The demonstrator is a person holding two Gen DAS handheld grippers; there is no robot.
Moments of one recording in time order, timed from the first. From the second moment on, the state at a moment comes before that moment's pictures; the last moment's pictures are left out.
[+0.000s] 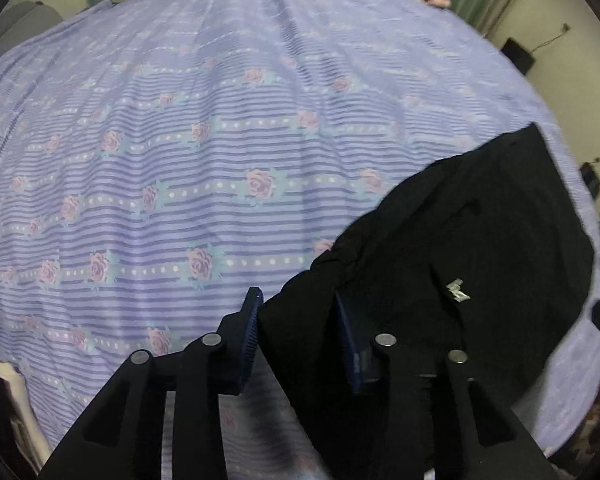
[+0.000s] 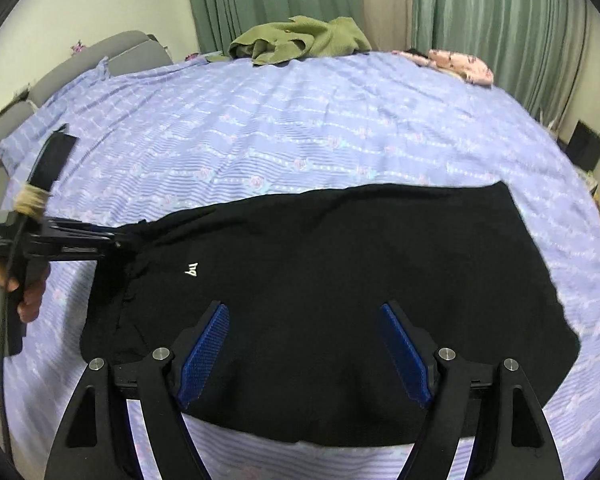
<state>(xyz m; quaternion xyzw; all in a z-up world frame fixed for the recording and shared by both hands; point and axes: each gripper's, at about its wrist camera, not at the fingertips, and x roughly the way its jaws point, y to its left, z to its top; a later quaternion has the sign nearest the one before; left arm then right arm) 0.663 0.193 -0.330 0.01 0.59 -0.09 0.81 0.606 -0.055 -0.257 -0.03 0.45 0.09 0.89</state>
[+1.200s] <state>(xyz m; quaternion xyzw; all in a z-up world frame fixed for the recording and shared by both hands) 0.512 -0.161 -0.346 0.40 0.40 -0.35 0.75 0.443 -0.266 -0.288 0.12 0.53 -0.07 0.84</state>
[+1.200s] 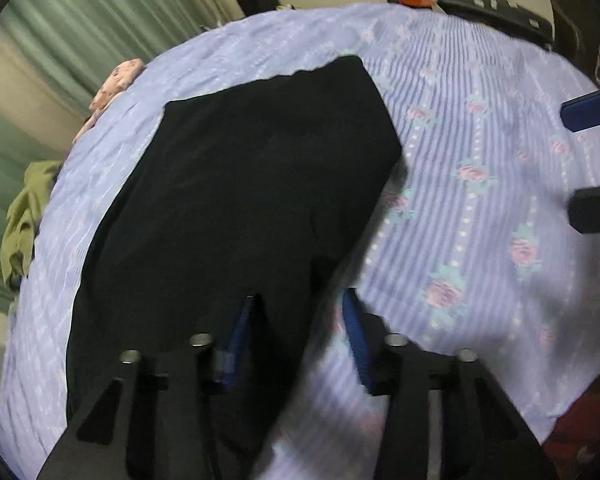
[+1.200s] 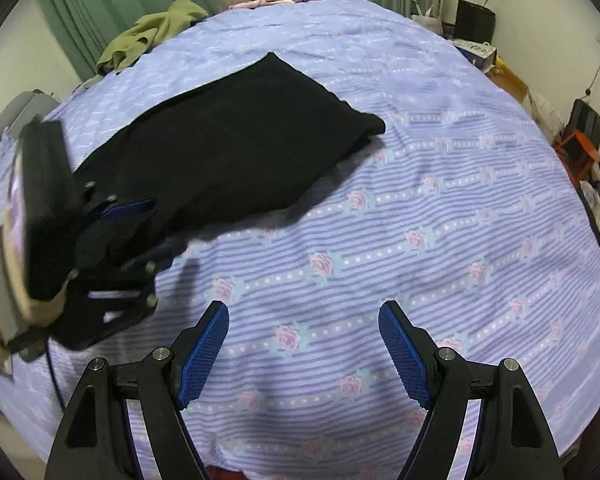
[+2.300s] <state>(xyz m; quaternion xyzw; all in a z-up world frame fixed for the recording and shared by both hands) 0.707 -0.099 -0.358 0.07 0.59 -0.35 0.73 0.620 -0.231 -0.343 0.25 0.46 0.13 0.84</state>
